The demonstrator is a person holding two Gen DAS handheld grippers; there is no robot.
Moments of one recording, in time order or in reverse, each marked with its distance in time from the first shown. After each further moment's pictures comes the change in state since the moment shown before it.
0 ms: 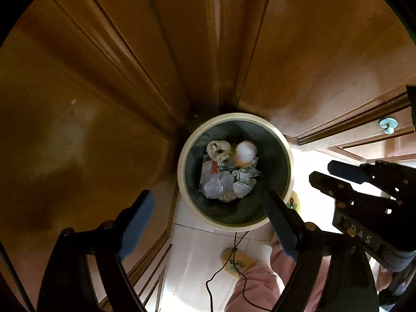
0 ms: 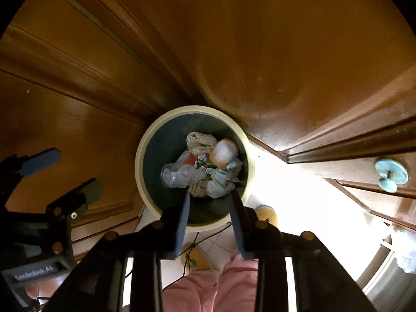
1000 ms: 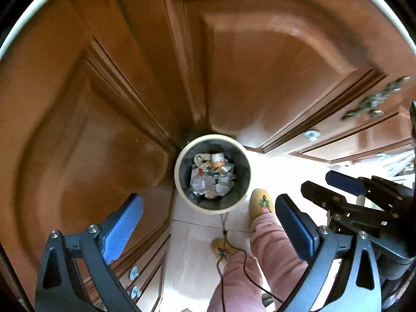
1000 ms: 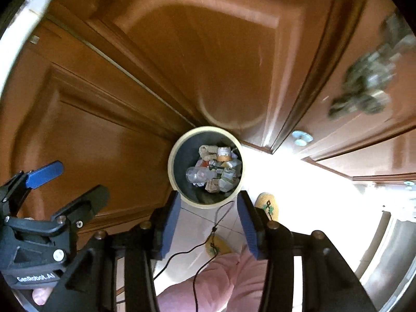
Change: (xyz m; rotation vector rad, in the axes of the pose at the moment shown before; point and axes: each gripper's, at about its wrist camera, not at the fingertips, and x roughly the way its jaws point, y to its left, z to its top) left arm -0.189 -0.019 -0.011 0.057 -0.087 -0.051; right arm -0.185 0.008 -0.032 0.159 -0.115 0.032
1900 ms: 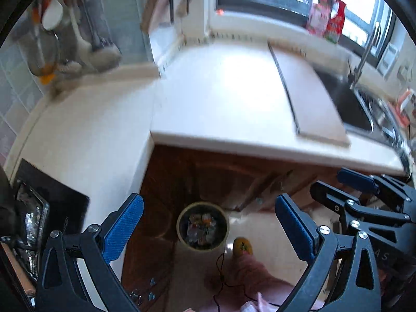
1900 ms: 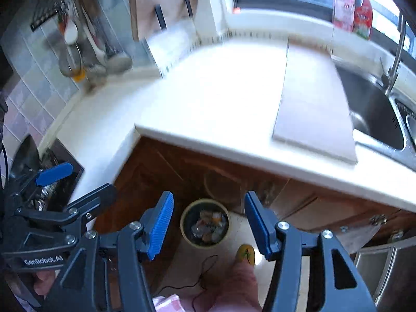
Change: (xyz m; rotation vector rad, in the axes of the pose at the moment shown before) left arm -0.274 -0.033 0.023 0.021 -0.372 -0.026; right arm -0.290 0.044 0.001 -0.088 -0.402 -0.041
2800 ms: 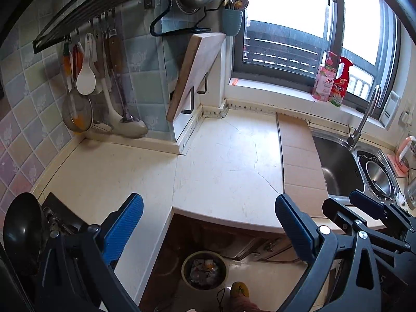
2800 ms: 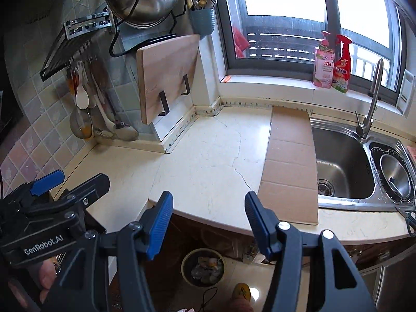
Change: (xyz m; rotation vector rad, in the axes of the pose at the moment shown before) left arm -0.121 -0.006 0.082 -0.071 -0.250 0.074; right arm -0.108 0.019 0.070 0.020 -0.252 -0.066
